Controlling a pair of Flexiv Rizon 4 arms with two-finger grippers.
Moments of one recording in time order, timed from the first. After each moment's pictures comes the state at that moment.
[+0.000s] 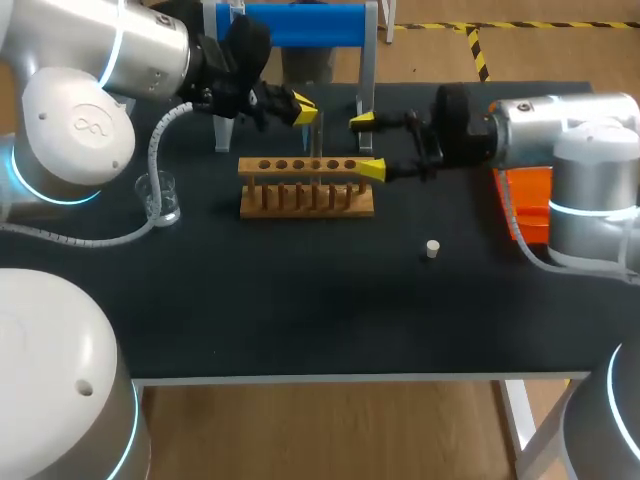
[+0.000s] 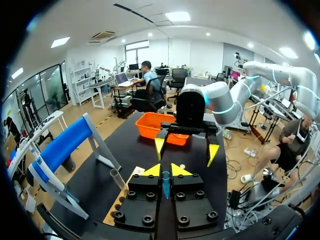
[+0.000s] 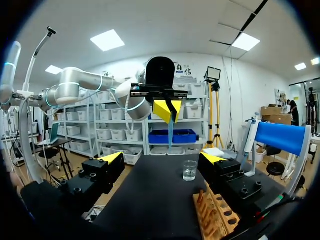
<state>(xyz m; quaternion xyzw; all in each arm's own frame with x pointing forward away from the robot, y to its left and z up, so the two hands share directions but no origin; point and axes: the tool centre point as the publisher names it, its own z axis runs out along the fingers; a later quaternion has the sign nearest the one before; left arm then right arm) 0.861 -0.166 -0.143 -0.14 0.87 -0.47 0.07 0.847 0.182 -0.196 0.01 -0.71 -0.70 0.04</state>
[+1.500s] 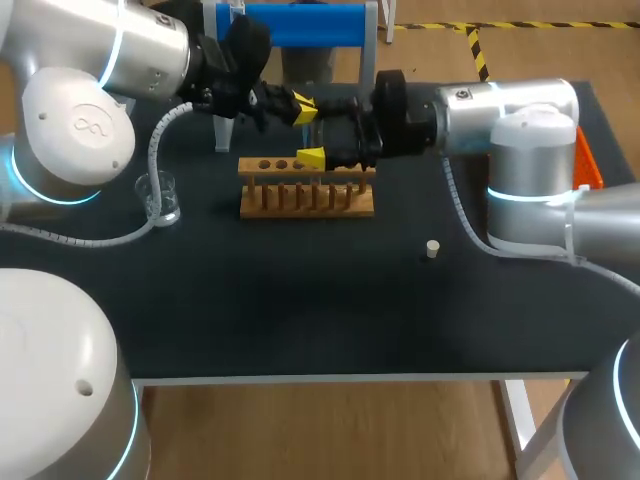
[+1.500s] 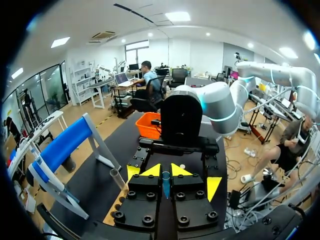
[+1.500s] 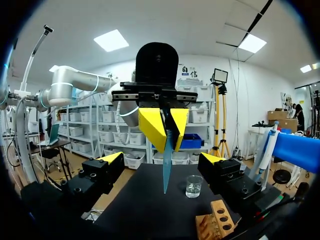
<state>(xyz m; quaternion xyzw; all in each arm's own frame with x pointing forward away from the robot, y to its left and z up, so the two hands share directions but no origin) 0.861 -0.166 -0.143 -0.14 0.87 -0.47 0.07 0.852 0.263 -0.180 0.04 -0.70 -0.71 0.05</state>
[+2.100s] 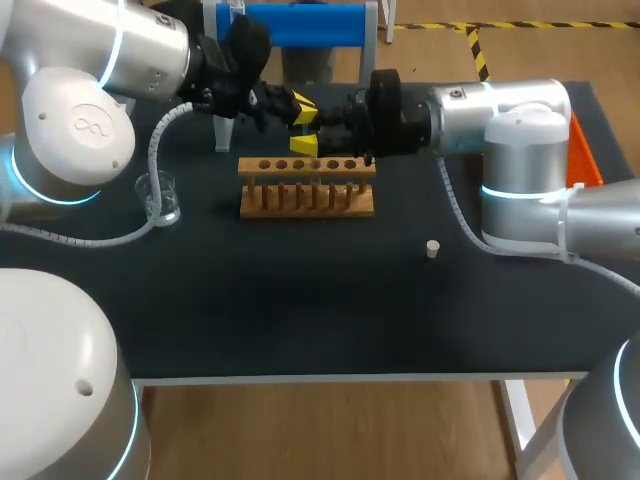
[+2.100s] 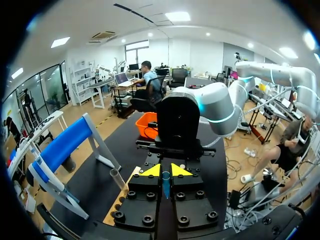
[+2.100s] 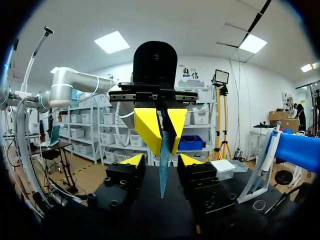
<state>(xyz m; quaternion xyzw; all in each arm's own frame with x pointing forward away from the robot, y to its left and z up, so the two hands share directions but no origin) 0.861 -0.166 -0.143 -0.14 0.87 -0.47 0.07 0.853 0.269 -0.178 0.04 -0.69 -0.72 0.06</state>
